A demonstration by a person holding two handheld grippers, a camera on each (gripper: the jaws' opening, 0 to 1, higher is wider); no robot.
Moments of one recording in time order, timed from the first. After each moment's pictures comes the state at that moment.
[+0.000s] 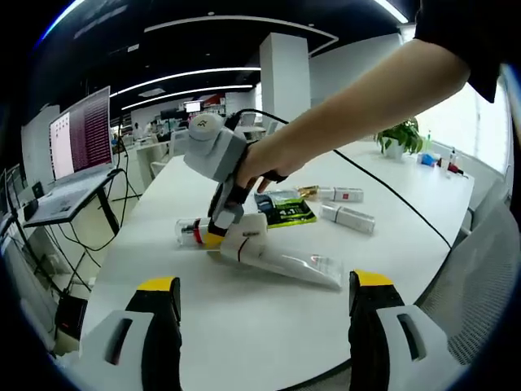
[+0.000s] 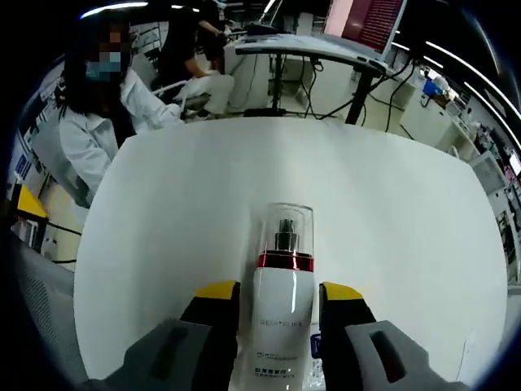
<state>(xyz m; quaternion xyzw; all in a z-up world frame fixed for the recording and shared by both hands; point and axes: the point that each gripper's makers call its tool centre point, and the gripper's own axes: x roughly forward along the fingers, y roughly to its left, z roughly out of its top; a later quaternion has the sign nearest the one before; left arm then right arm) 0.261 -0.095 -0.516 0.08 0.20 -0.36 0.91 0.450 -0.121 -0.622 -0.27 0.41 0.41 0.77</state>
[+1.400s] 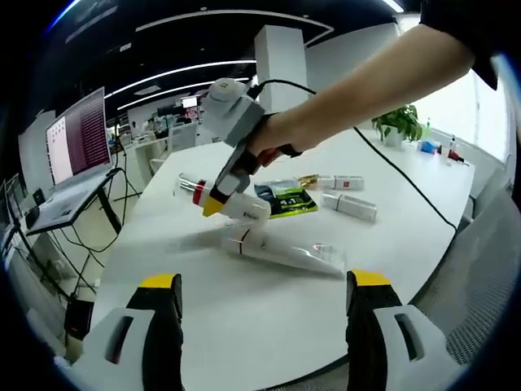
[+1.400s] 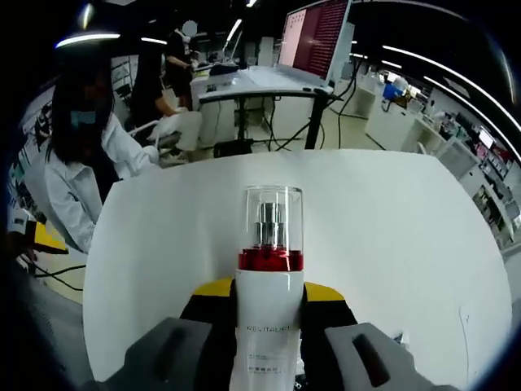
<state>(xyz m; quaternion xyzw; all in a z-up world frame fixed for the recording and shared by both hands) 0.260 -0.091 -0.526 0.12 0.22 -0.36 0.90 0.452 -0.149 -0.567 -0.19 0.36 0.35 0.85</state>
